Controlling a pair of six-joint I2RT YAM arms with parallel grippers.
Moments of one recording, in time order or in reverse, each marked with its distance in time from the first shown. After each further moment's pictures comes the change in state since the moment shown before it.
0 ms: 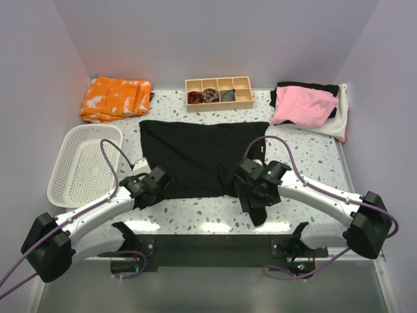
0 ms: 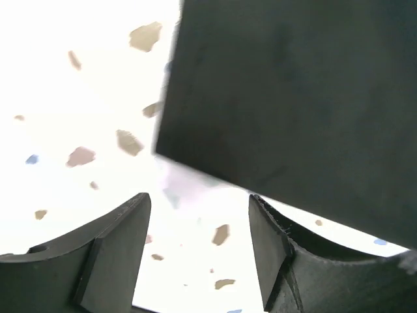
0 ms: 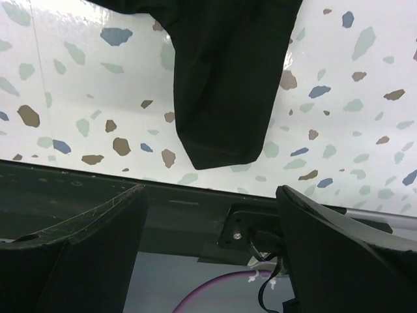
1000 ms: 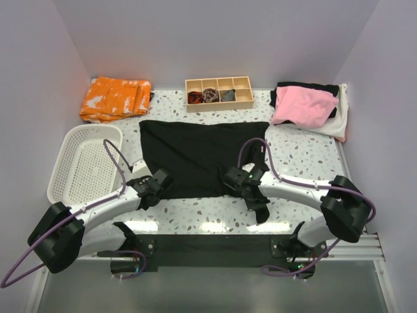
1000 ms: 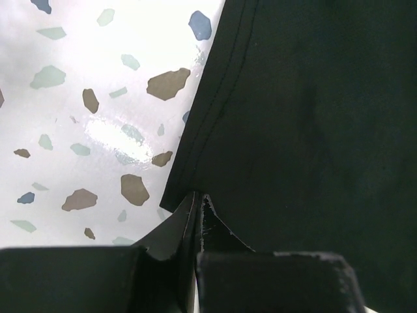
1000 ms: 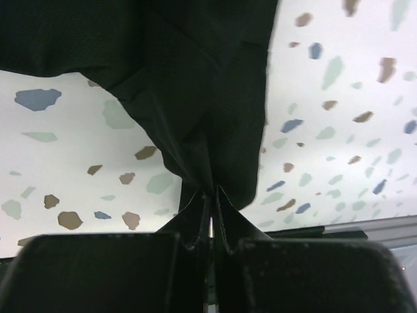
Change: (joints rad) left arm 0.000 0.101 -0.093 0.149 -0.163 -0.093; right arm 0.080 0.215 -0.064 0.113 0.188 0.066
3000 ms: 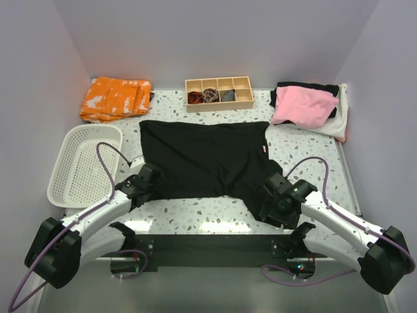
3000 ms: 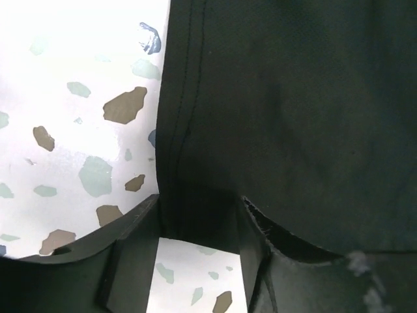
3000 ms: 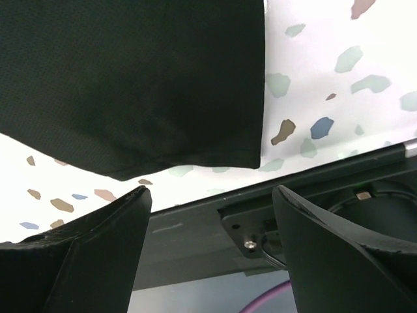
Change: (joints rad) left arm 0.192 -0.111 -0.078 0.190 0.255 0.306; right arm -0.282 -0.523 -0.293 -0.137 -0.214 0.380
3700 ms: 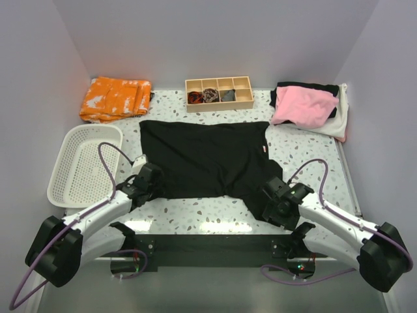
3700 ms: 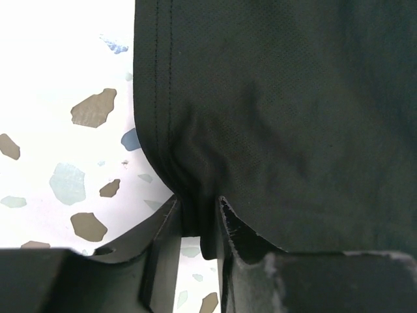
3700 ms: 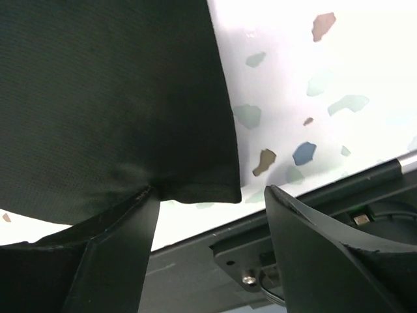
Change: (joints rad) left arm 0.001 0.013 -0.013 0.065 0.055 0.026; right arm 0.000 0.020 -0.093 0.086 0.081 0.106
